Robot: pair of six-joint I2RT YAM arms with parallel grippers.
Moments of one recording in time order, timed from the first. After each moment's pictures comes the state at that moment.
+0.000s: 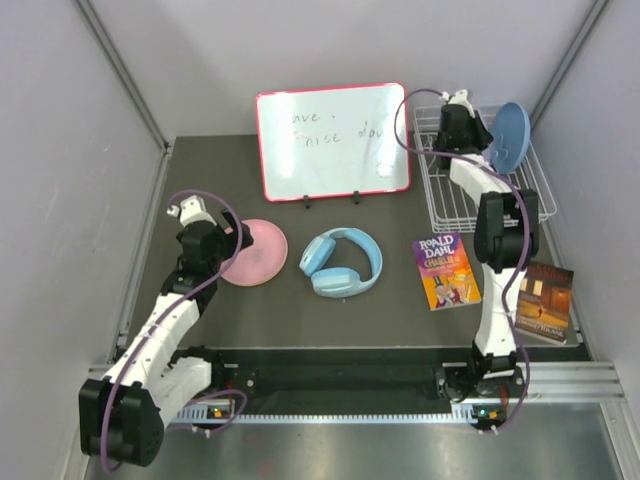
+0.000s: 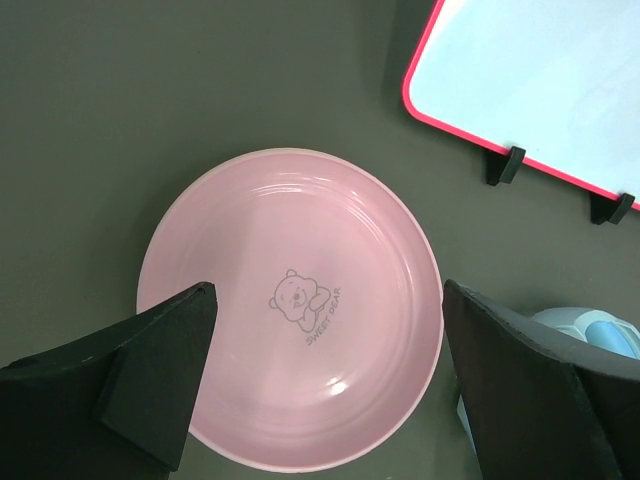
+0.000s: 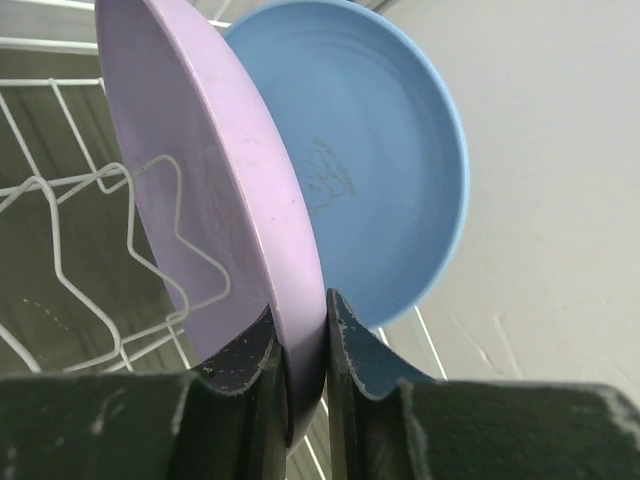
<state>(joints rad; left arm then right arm) -0.16 0.93 0.56 -0.07 -0.21 -0.54 0.11 2.20 1.79 0.06 0.85 -0.50</state>
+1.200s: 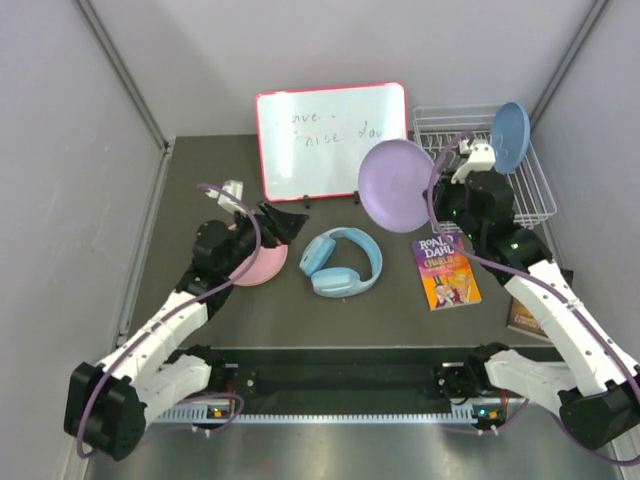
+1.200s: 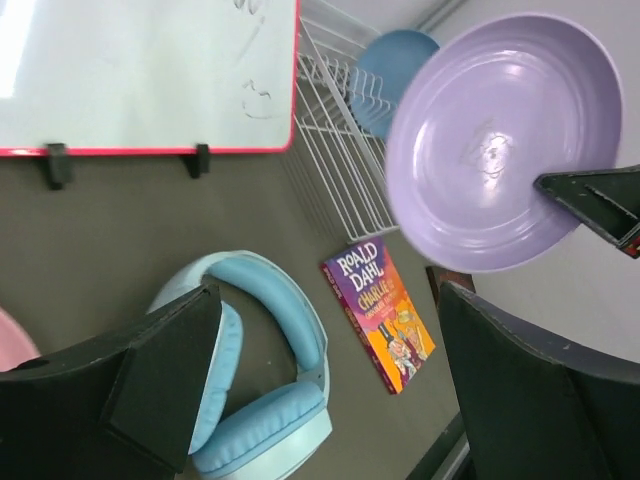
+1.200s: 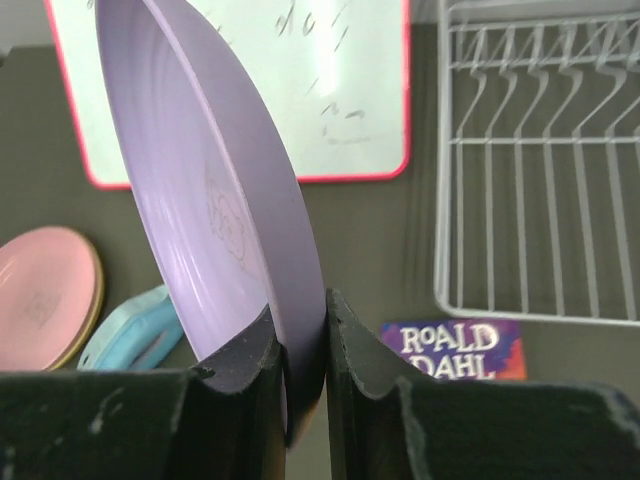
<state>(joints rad) -0.35 0.92 0.56 0.35 0.27 -0.76 0.43 1.01 1.10 -0.38 0.21 0.26</state>
